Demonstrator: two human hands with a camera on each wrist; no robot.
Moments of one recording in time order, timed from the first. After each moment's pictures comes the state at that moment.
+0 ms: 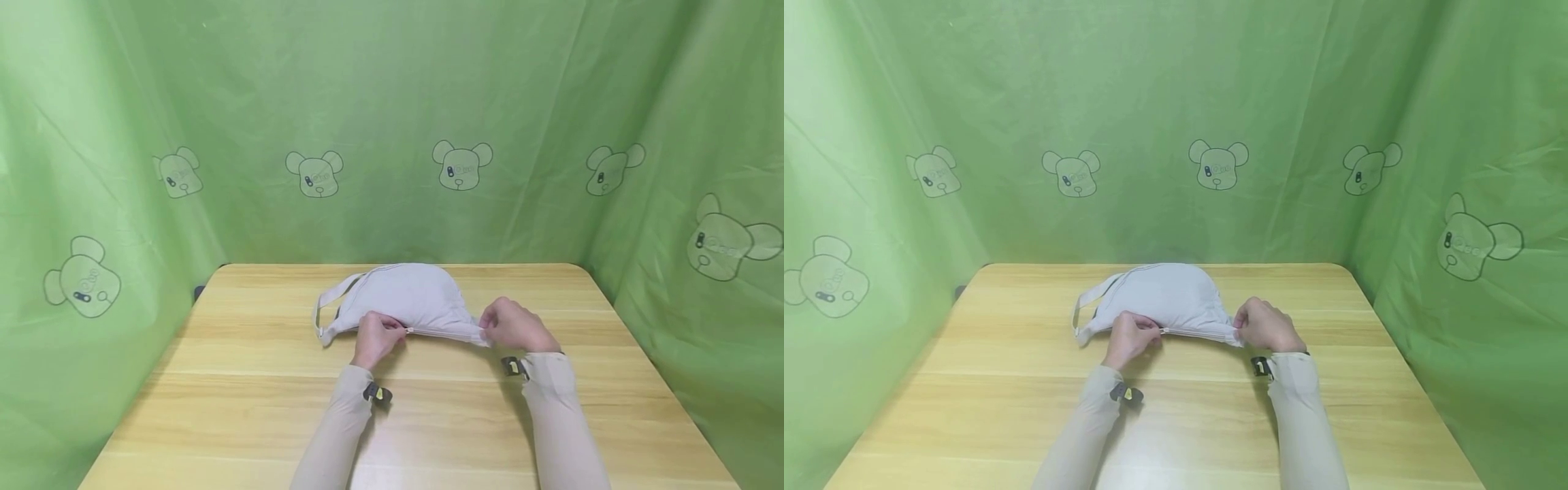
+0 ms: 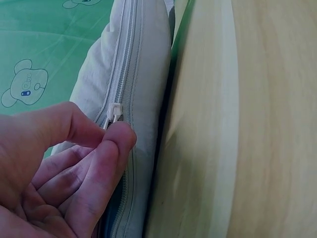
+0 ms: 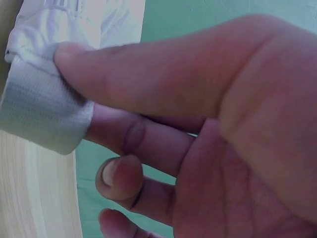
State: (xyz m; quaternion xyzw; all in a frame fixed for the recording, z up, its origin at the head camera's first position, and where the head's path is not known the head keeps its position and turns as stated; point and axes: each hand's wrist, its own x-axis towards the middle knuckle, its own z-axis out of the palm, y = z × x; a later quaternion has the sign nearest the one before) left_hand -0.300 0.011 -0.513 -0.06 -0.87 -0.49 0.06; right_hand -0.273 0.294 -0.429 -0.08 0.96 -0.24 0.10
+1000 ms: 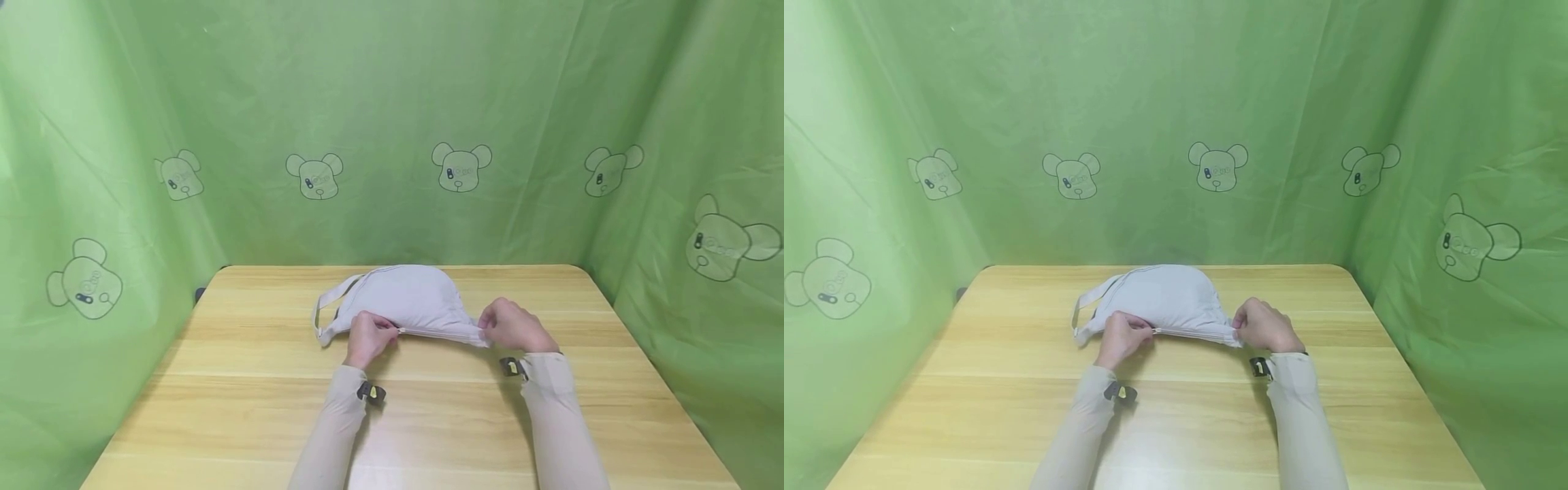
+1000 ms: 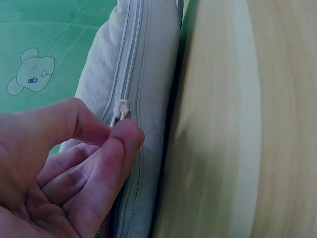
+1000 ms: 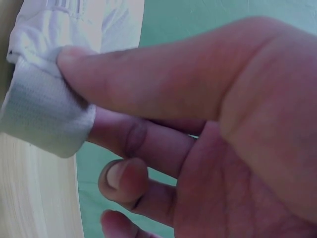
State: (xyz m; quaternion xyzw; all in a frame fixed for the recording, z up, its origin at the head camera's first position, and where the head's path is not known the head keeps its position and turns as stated) left_hand -0.300 -0.002 -0.507 -0.05 -0.88 -0.46 0.07; right_hand -0.275 0.295 -0.433 -0.08 0.96 -0.24 0.10
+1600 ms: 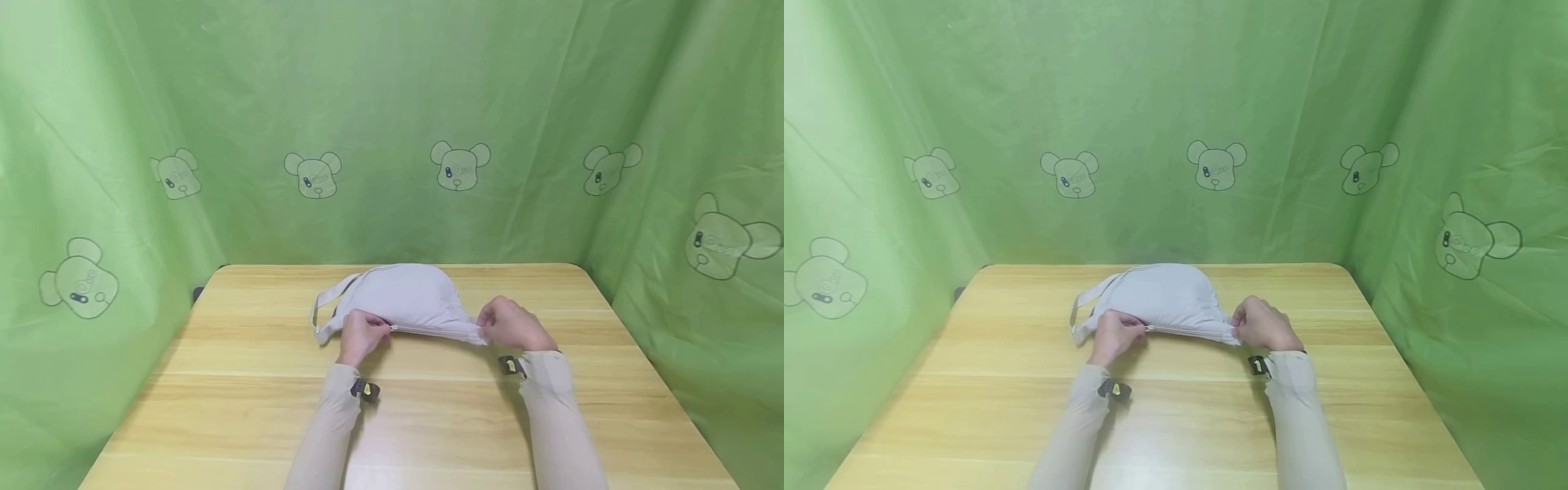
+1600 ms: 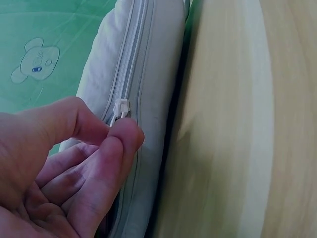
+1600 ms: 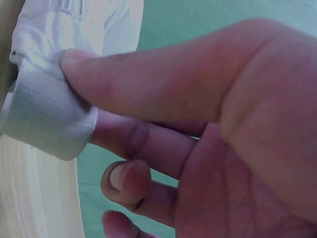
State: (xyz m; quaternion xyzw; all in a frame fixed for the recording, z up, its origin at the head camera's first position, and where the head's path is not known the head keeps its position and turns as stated) left_hand -0.308 -0.012 -0.511 -0.04 -0.88 -0.46 0.07; right_hand -0.280 0.297 -0.436 -0.08 0.96 -0.25 0.09
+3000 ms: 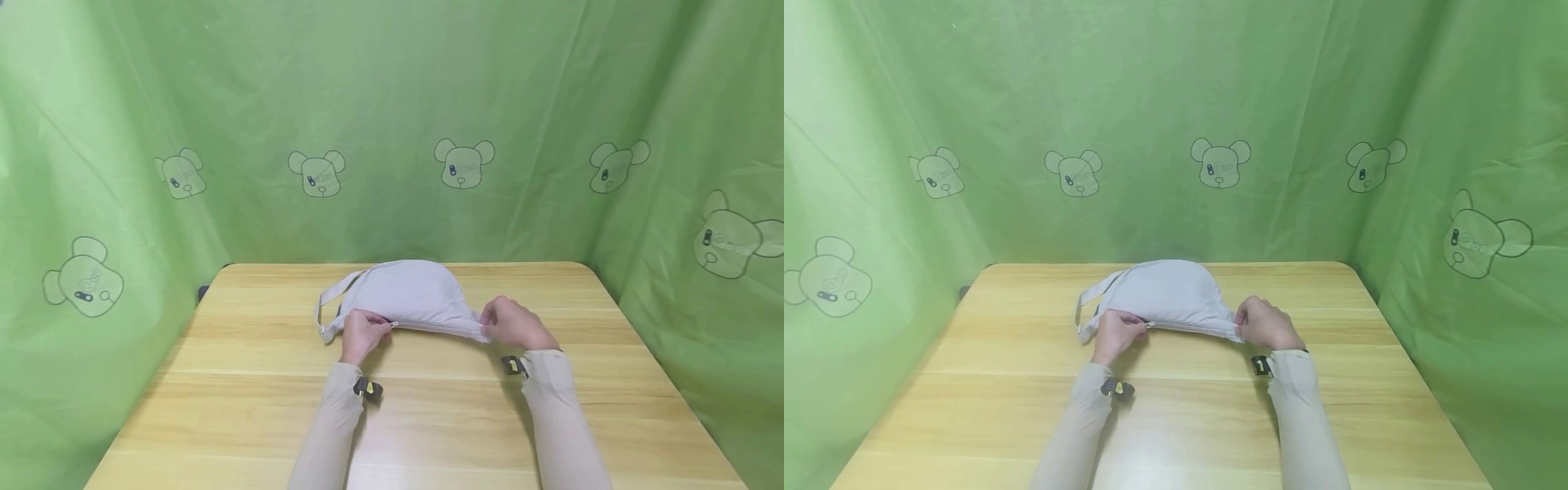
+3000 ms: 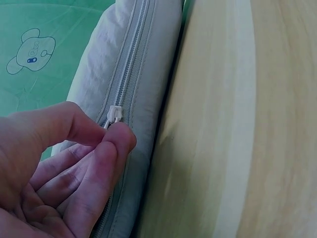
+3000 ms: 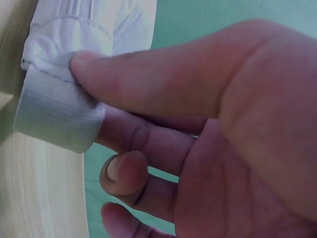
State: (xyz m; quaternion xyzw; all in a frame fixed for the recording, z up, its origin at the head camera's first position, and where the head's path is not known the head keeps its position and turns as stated) left_hand -0.311 -0.015 -0.516 0.00 -0.87 -0.49 0.07; right_hand -0.284 0.294 -0.441 -0.08 0.96 -0.25 0.11
